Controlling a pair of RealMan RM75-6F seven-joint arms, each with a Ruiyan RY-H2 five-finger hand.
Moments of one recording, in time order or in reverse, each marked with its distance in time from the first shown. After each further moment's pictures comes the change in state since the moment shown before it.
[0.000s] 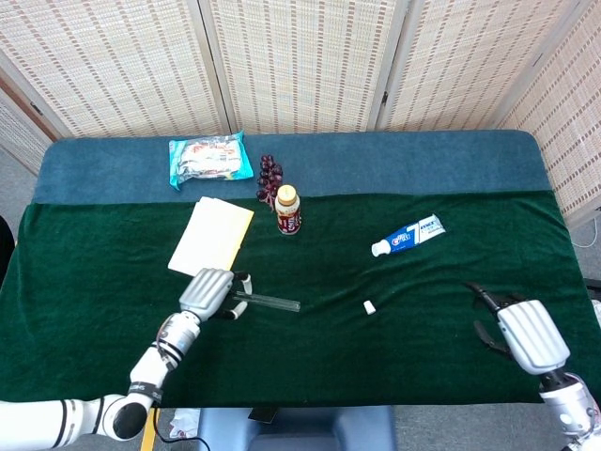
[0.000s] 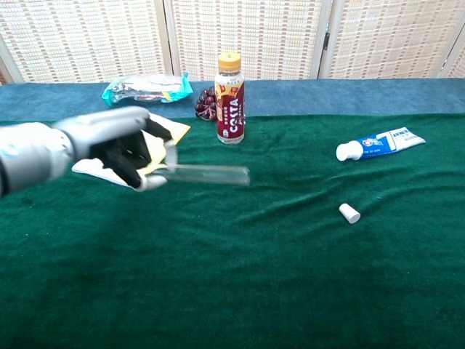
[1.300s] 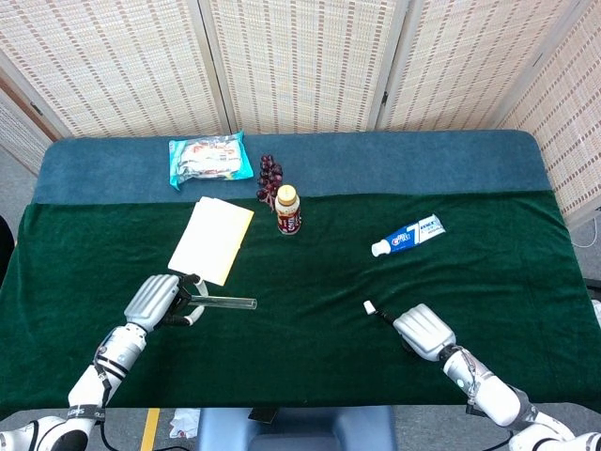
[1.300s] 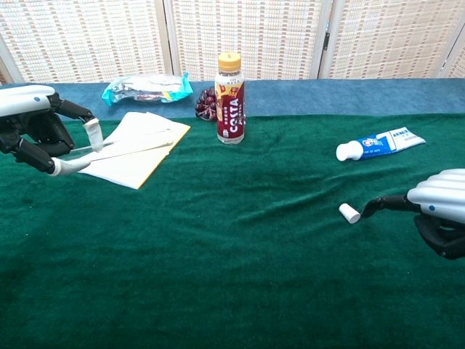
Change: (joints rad) left arm 0.179 0.207 0.057 -0.073 0.246 0.027 -0.311; right arm 0.335 -0.184 -0.022 -0.057 0.338 -0.613 -0.465
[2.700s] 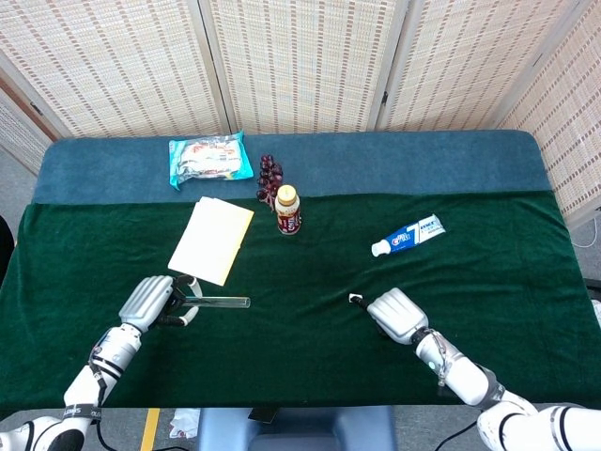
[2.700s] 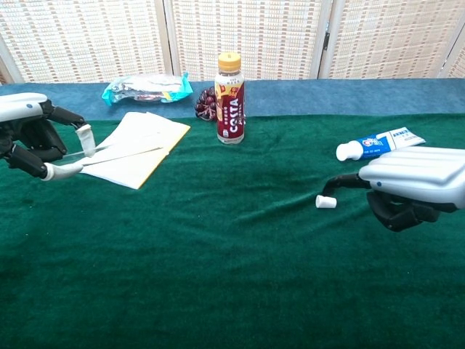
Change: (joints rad) left arm 0.020 0.004 0.001 0.034 0.008 -0.020 -0.048; right arm 0.147 -0.080 0.032 -0.013 0.175 0.002 -0.139
